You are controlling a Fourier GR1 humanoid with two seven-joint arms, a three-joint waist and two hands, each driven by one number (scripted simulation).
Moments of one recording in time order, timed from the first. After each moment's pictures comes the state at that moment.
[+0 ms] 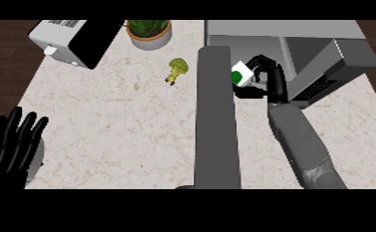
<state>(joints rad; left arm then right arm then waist) 0.33 0.06 0.09 -2.20 0.20 -0.24 0.00 -0.68 -0.09 -0.09 -0.58 0.12 -0.39 -0.56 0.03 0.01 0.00</state>
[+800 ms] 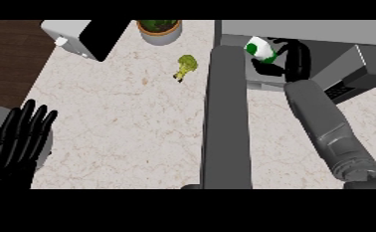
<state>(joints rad) 0.27 0.07 0.09 -2.14 0.17 -0.25 -0.01 -0.94 -0.24 -0.15 -0.20 0.23 -0.70 -0.60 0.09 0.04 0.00</state>
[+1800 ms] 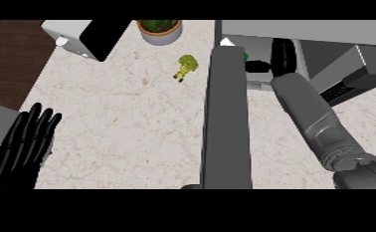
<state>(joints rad) 0.30 0.07 0.06 -2.15 0.10 -0.26 -0.04 -1.04 -0.19 -0.13 -0.10 0.28 -0.69 -0.56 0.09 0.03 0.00</state>
